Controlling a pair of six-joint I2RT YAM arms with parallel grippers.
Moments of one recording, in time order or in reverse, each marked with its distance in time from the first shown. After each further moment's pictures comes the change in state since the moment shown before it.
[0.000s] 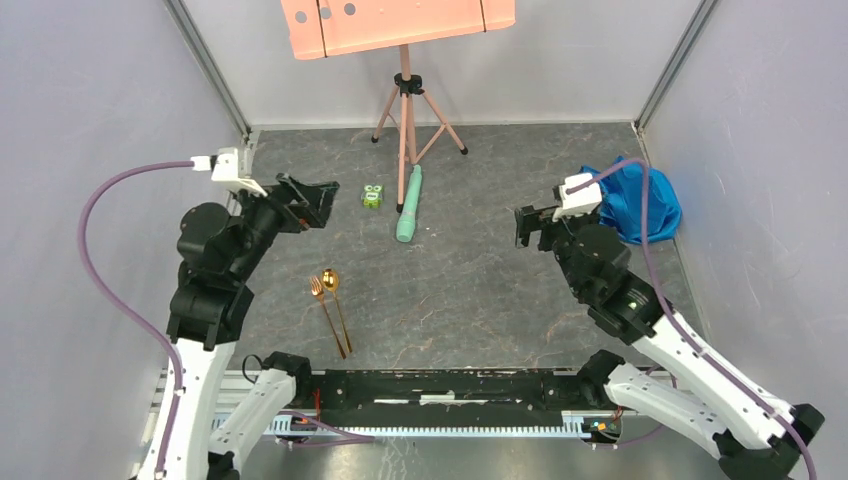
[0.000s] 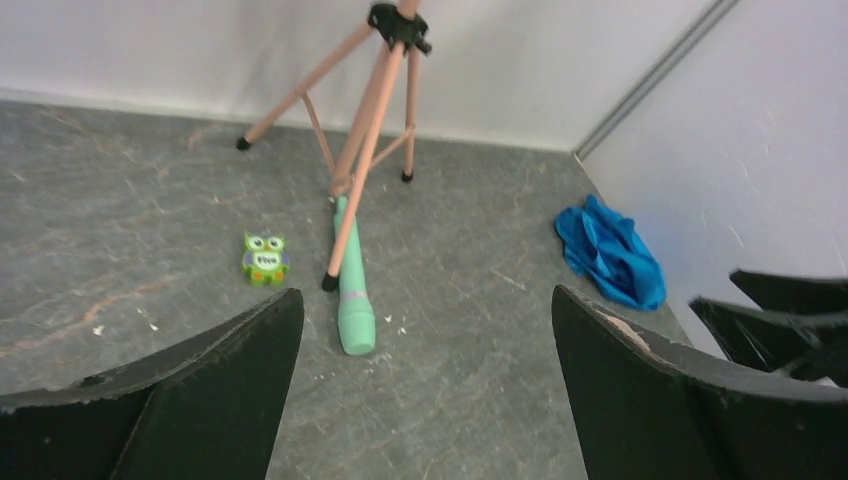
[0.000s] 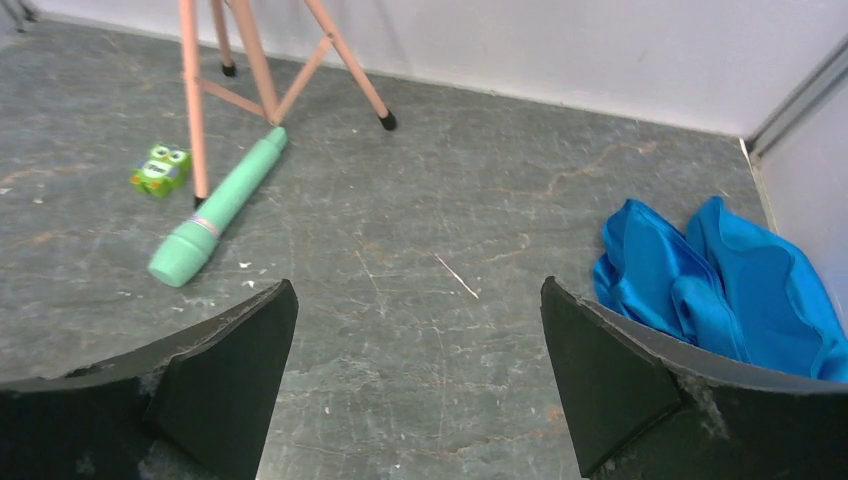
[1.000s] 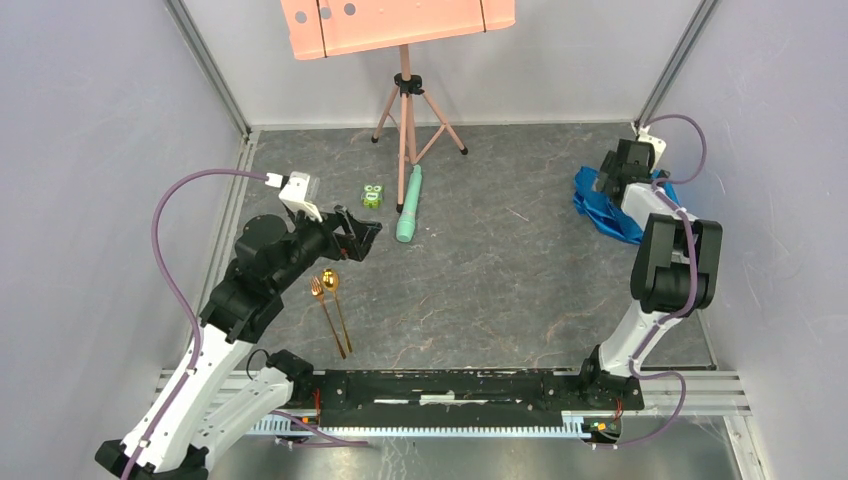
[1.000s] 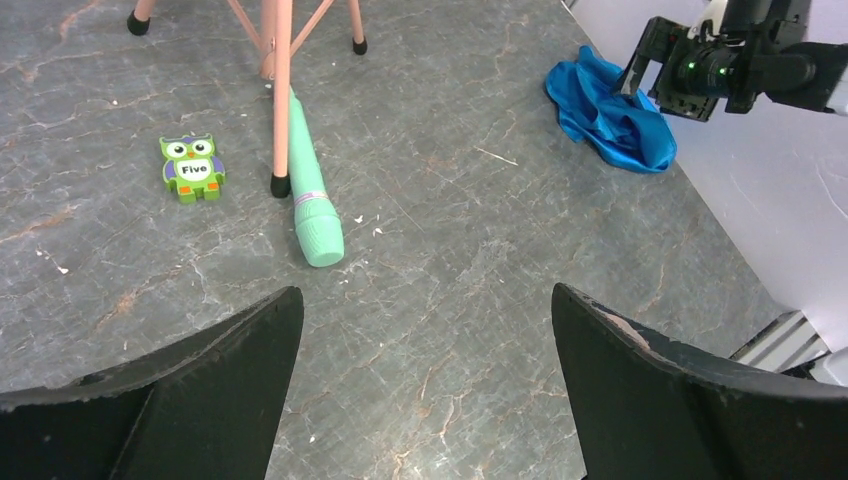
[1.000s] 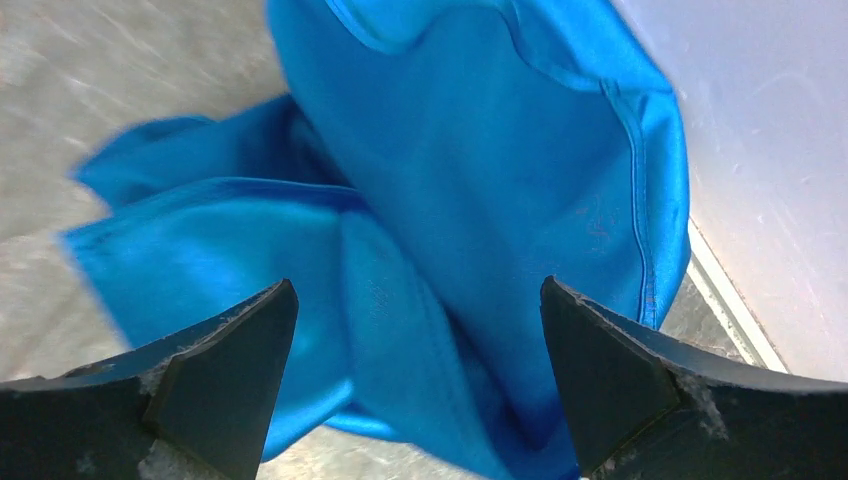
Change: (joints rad) left arm -0.293 -0.011 -0.228 0.050 -0.095 0.060; right arm -0.874 1.043 0.397 0.056 -0.080 0.208
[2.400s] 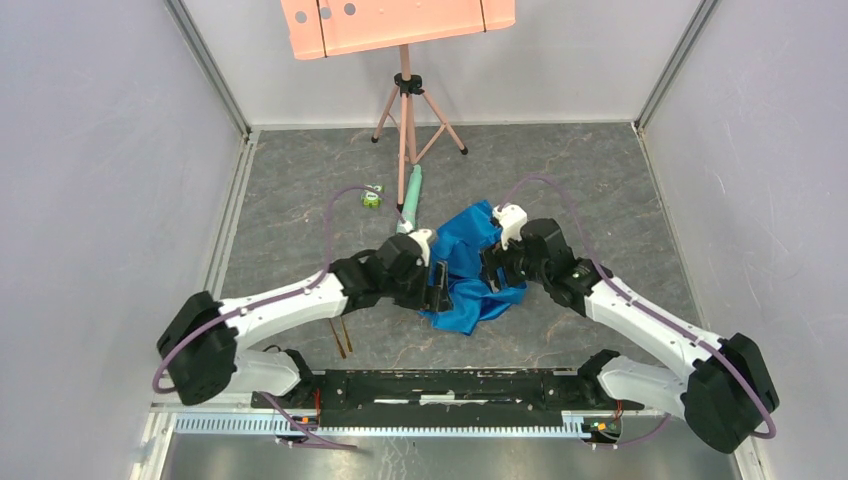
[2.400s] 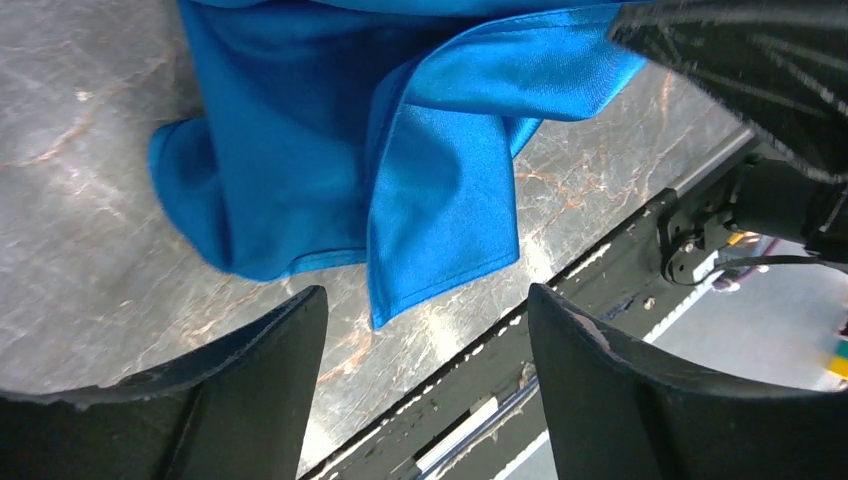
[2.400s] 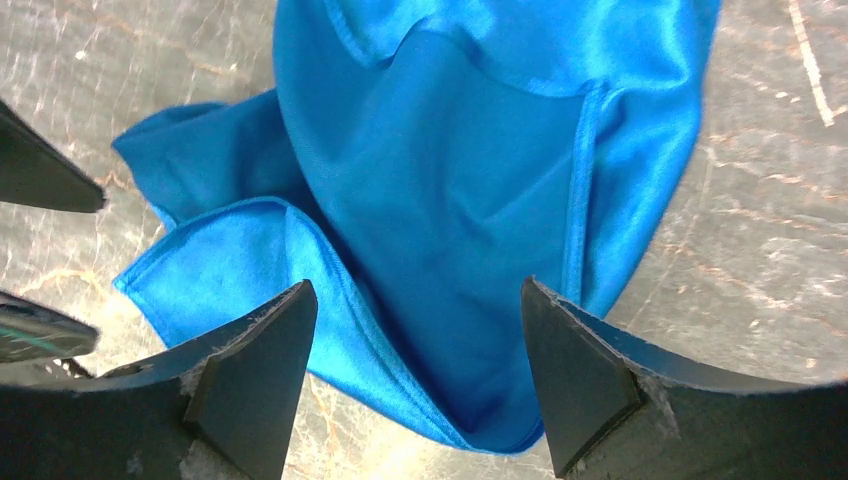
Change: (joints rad) left arm -0.399 0.568 -0.137 0.081 0.081 -0.312; right arm 0.758 -0.679 -0.528 -0.118 -0.507 -0.146
